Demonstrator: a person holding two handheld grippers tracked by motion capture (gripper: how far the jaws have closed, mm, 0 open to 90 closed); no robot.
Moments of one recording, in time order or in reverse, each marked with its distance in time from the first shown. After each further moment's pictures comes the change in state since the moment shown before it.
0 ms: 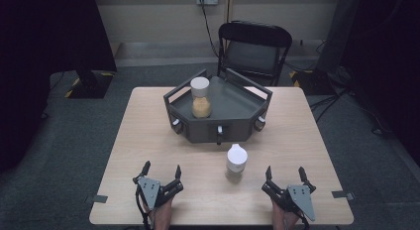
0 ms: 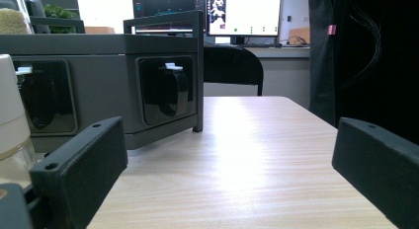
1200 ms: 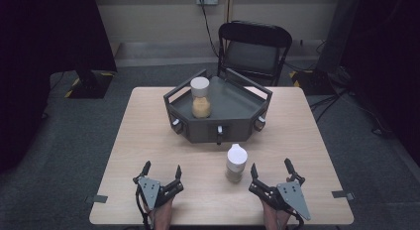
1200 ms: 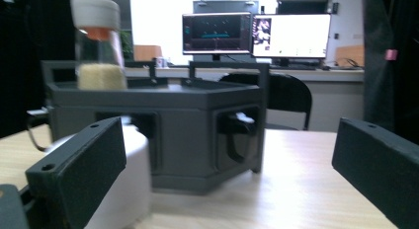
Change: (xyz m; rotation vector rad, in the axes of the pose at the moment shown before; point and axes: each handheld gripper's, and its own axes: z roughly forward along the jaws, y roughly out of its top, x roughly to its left) left arm 0.001 0.000 0.000 0.000 -0.008 -0.001; right arm 0.011 0.040 -0.006 -0.075 0.191 0.004
